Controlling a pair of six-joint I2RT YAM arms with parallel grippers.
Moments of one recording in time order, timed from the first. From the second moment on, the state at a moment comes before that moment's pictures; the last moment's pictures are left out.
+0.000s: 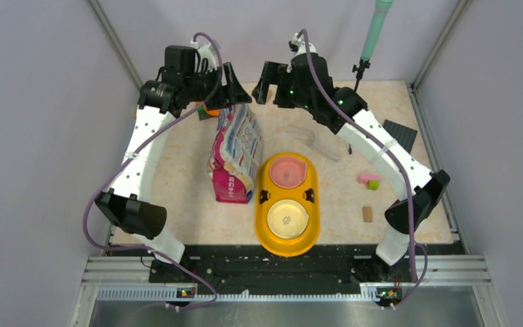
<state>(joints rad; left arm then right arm) -0.26 1.64 1.96 -0.90 0.49 -0.43 0.74 1.73 1.99 -0.64 0.16 0.56</state>
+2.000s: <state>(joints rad) 0.02 1.57 1.69 -0.81 0.74 -0.58 0.76 2.05 2.25 -0.66 -0.11 0.65</state>
